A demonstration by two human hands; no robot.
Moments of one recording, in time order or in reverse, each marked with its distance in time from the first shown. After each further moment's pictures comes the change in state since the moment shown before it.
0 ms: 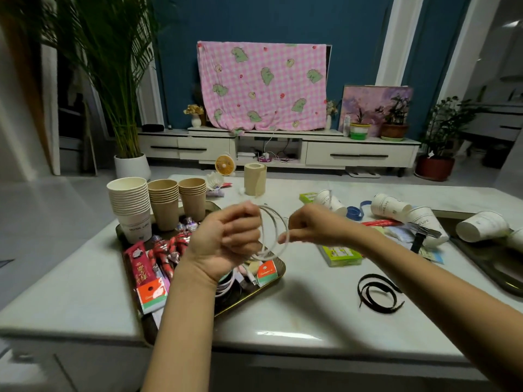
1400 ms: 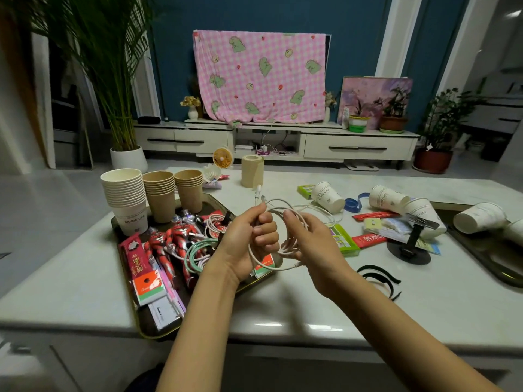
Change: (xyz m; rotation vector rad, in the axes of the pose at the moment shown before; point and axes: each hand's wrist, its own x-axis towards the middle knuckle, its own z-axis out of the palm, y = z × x) left_hand 0.029 -0.037 0.001 -0.006 0.246 0.010; right_hand -0.031 -0.041 0.058 1.255 0.530 0.378
